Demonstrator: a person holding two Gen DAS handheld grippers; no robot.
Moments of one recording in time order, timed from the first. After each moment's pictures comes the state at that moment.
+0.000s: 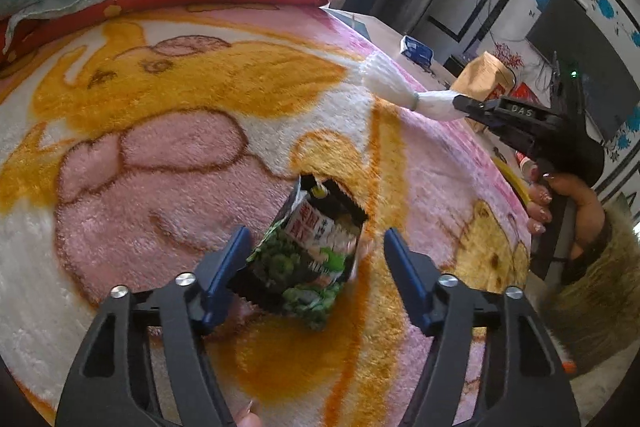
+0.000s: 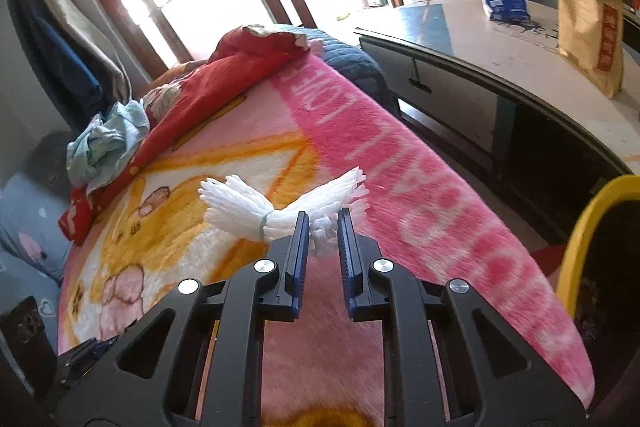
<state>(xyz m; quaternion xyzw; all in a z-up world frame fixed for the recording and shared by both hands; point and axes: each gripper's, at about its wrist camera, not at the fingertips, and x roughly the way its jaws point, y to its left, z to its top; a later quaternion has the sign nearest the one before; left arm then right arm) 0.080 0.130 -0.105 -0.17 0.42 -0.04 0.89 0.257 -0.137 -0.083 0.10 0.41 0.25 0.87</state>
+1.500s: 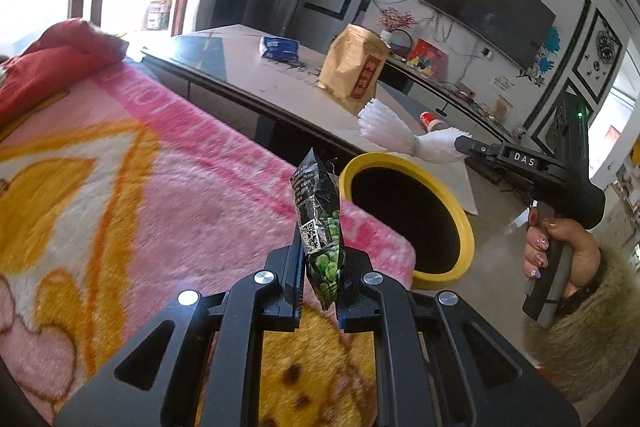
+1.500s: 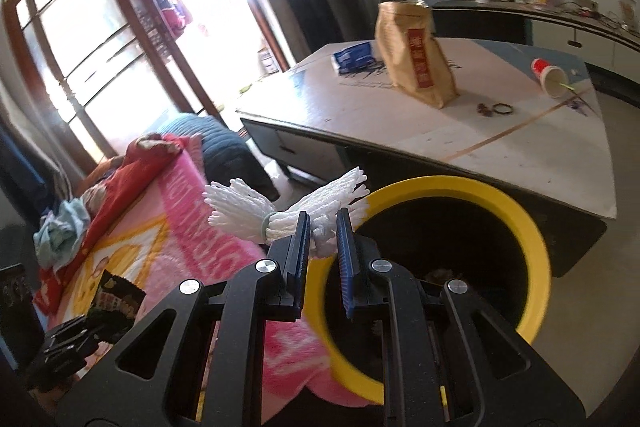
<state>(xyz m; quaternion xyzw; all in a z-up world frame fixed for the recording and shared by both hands) 0.165 -0.054 -0.048 -0.08 0.38 -0.23 0.89 0.191 -0.365 -0.044 0.17 0.33 0.07 0.93</state>
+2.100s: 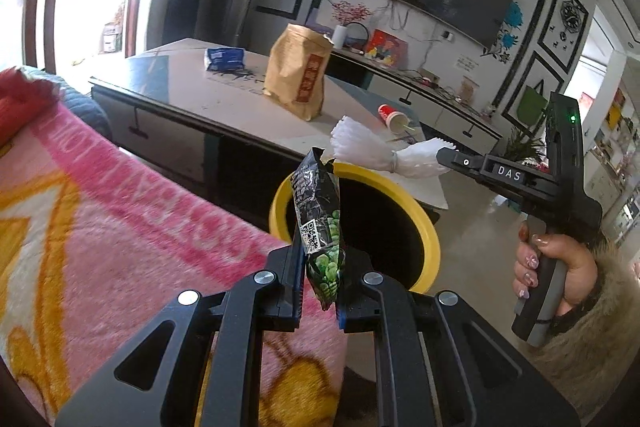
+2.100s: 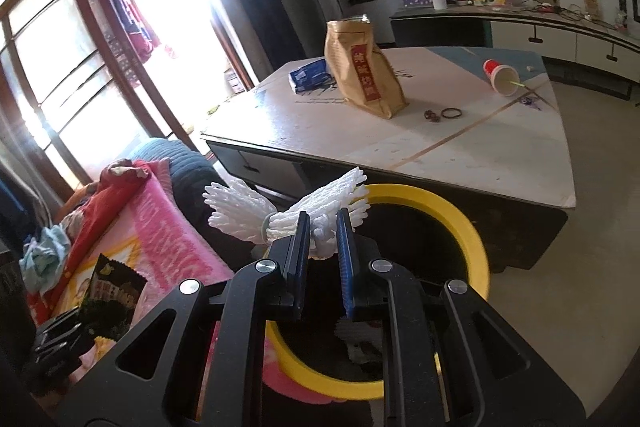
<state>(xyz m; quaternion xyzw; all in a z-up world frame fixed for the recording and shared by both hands) 0.180 -0.130 -0.036 -0.05 0.36 -0.29 0.88 0.169 -0.412 -0.044 0.19 0.31 0.01 0.93</state>
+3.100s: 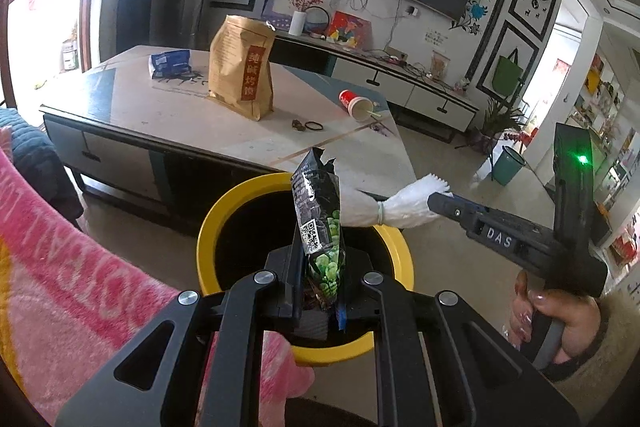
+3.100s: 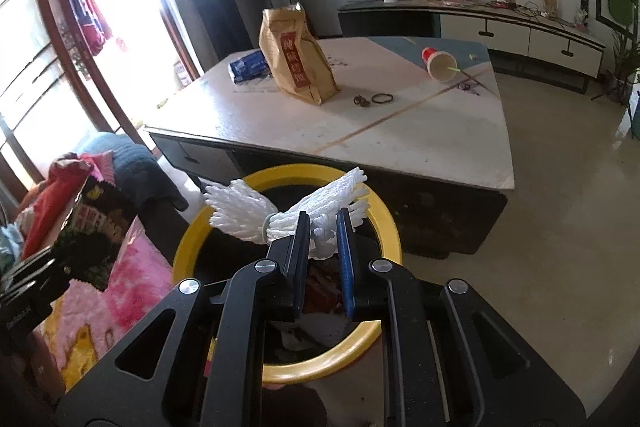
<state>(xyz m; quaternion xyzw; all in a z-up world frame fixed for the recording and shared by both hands) 0.220 -0.228 -0.046 0.00 0.36 -0.35 0.86 0.153 -0.452 -0.072 0.16 0.35 -0.08 0.92</state>
